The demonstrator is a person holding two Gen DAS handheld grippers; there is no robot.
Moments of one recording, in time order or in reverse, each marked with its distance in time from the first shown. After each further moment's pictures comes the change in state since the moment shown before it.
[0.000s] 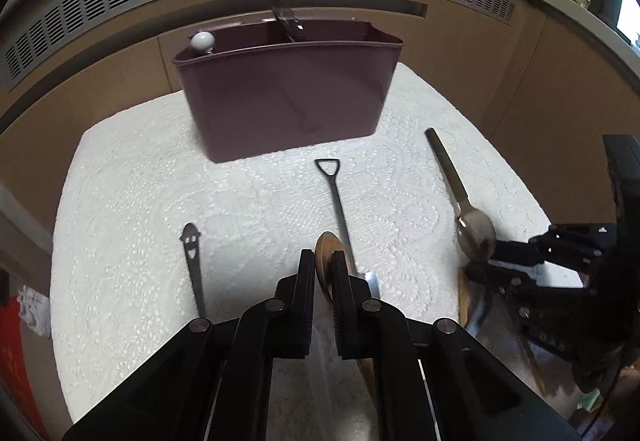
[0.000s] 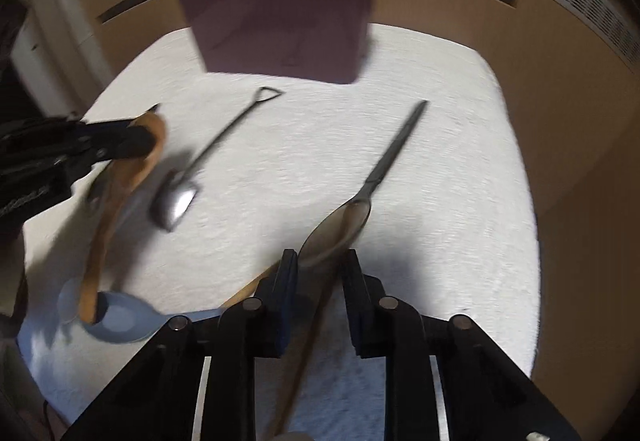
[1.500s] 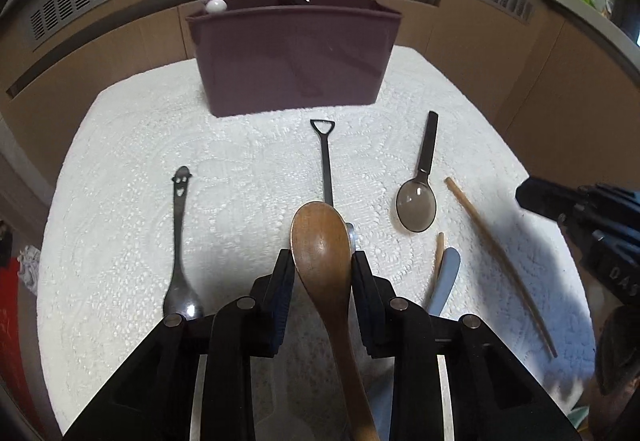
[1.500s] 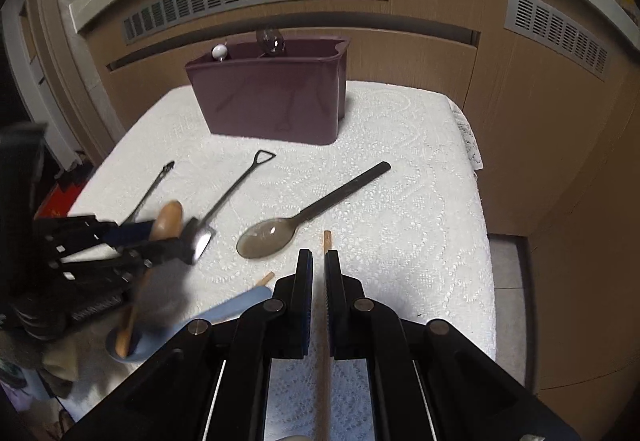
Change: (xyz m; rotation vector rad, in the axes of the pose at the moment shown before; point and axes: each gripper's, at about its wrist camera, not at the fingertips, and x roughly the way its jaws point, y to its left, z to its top) left arm -0.017 -0.024 -0.030 -0.092 0.023 0.038; right arm -0.054 -0.015 0.000 0.053 -0.158 -0.031
